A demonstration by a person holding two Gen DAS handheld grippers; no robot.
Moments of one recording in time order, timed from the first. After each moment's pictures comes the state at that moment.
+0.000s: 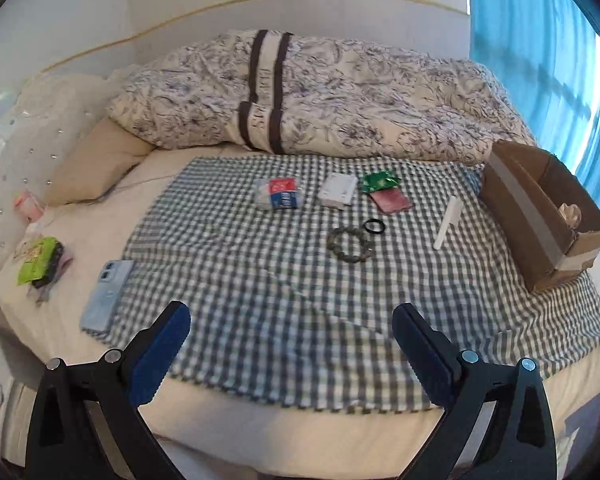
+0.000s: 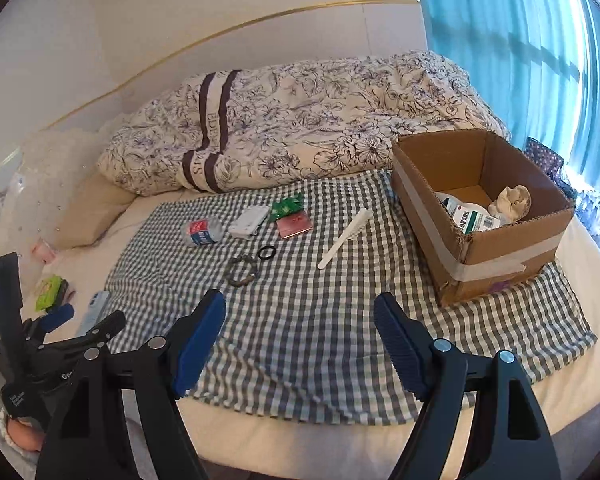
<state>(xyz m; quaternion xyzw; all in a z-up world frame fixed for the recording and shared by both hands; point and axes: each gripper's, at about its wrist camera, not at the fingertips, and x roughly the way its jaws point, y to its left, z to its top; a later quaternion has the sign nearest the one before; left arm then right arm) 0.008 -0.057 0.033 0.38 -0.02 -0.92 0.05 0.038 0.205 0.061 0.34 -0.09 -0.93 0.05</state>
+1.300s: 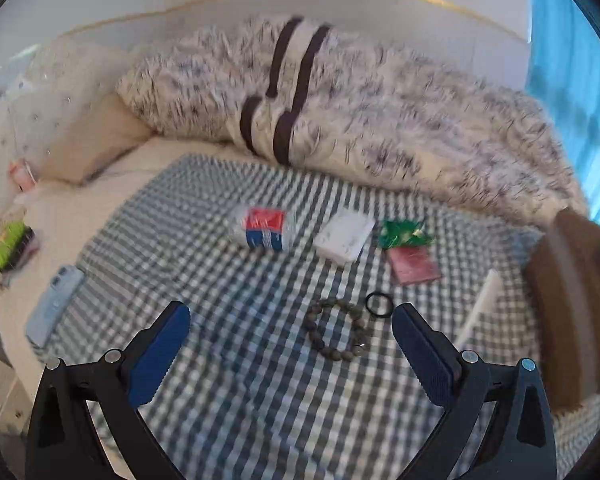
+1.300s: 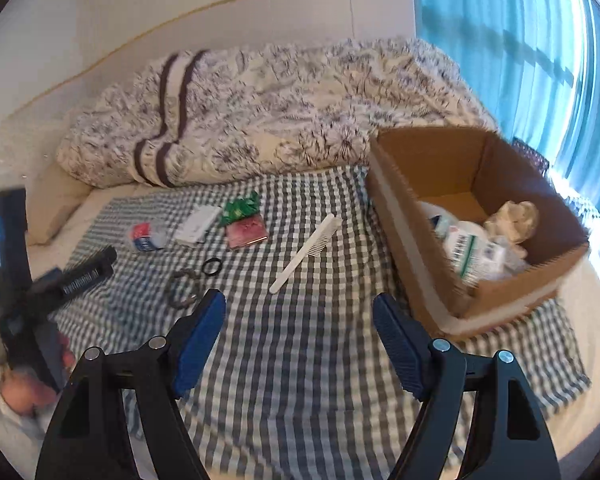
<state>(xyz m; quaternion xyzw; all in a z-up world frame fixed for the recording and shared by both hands) -0.165 -0.020 -0.046 0.39 0.05 -0.91 0.11 -0.095 0.231 0.003 0.39 -0.06 -0.92 0.00</state>
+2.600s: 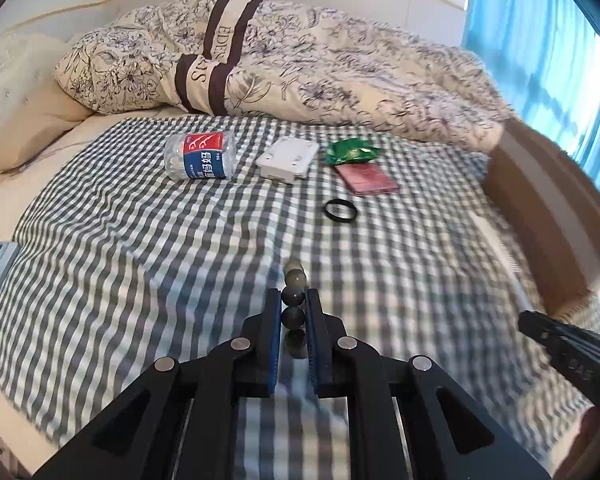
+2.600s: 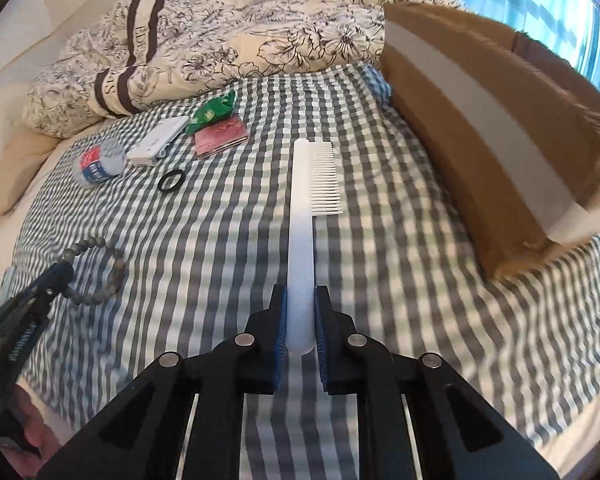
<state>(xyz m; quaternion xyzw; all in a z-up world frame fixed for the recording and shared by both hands) -0.092 -0.017 -0.096 0.40 0.04 -0.91 -0.02 -0.086 0.210 -0.106 0.47 -0.06 -0.88 -0.01</state>
